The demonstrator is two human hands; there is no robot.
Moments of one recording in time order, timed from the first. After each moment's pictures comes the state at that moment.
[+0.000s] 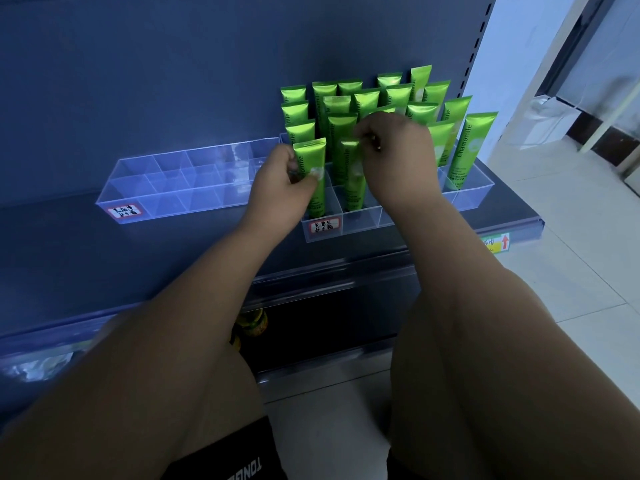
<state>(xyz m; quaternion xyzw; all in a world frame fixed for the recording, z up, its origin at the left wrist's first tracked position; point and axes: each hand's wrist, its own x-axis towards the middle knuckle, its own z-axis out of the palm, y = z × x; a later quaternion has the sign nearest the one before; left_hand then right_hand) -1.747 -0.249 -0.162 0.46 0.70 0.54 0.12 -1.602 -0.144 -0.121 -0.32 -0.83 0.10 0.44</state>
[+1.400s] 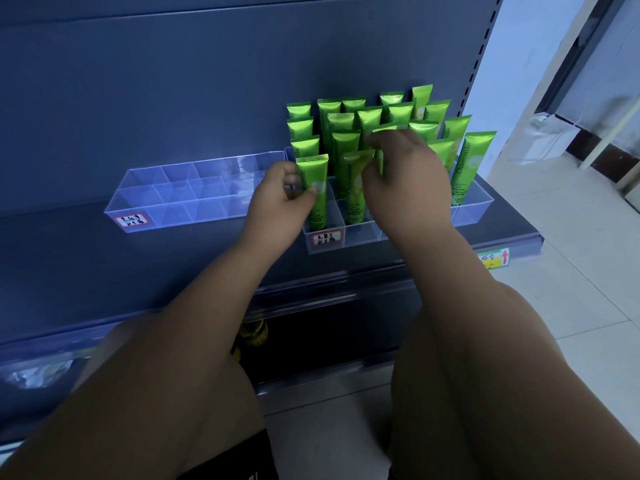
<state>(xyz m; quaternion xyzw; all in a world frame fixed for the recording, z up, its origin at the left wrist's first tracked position) -1.734 -0.268 -0.146 0.41 0.71 0.55 0.16 -1.583 -0.176 -0.111 -0.36 -0.83 0.08 0.42</state>
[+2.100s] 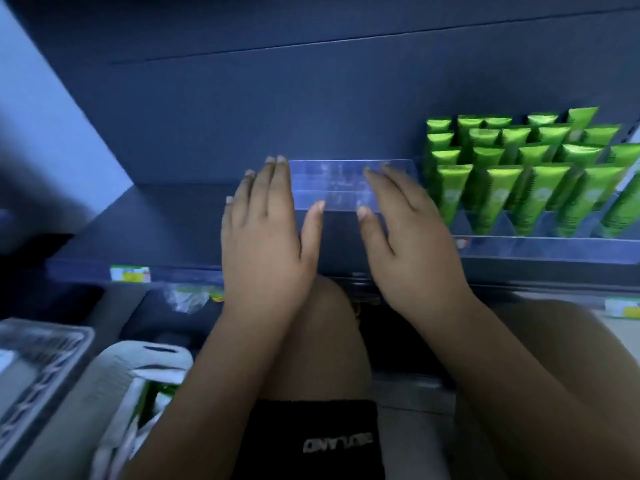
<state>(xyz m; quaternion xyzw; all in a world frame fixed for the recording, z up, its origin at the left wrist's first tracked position) -1.735 -0.478 -0.104 0.35 0.86 0.27 -0.27 -1.631 -0.339 -0.111 -0.16 -0.89 0.23 0.36</state>
